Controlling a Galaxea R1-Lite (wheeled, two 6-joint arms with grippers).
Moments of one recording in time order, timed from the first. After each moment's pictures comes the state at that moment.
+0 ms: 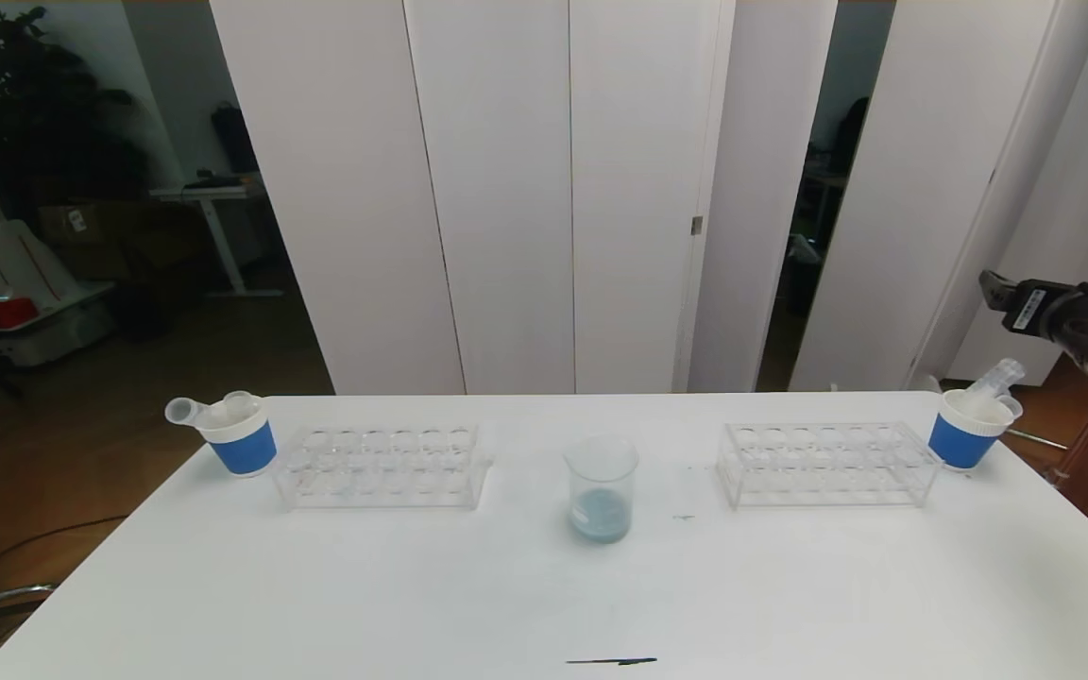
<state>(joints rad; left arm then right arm) 0.00 0.00 0.00 0.00 0.00 0.00 -0.23 1.95 -1.02 -0.97 -0.07 0.07</state>
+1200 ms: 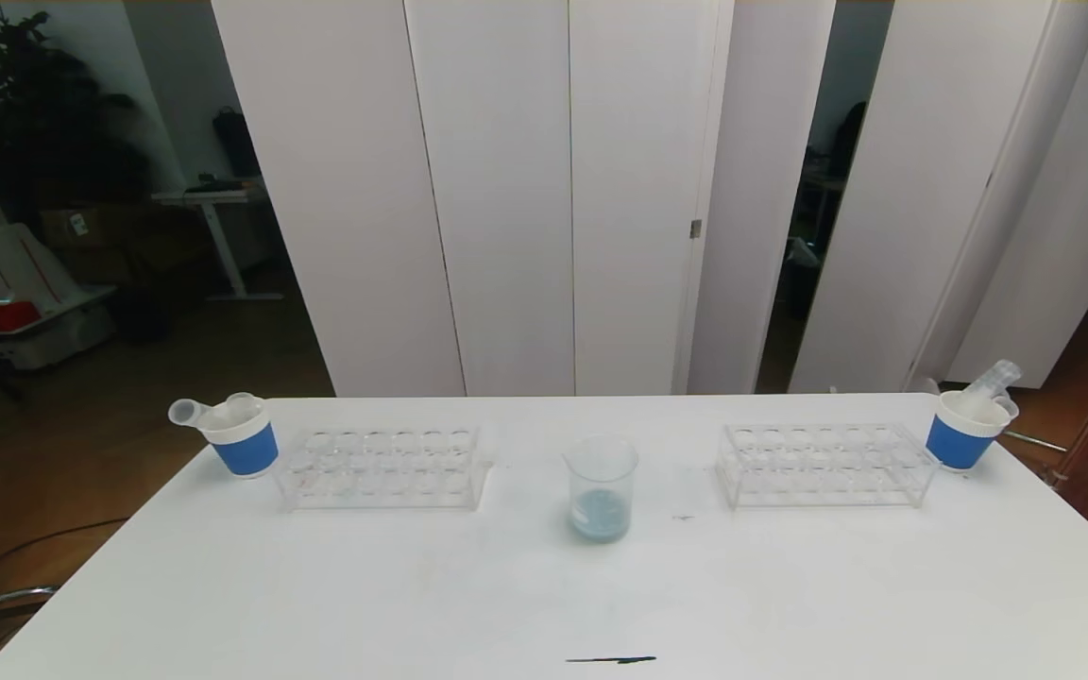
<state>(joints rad) 0.00 0.00 0.00 0.00 0.00 0.00 -0.01 0.25 -0.66 0.36 0.01 0.05</state>
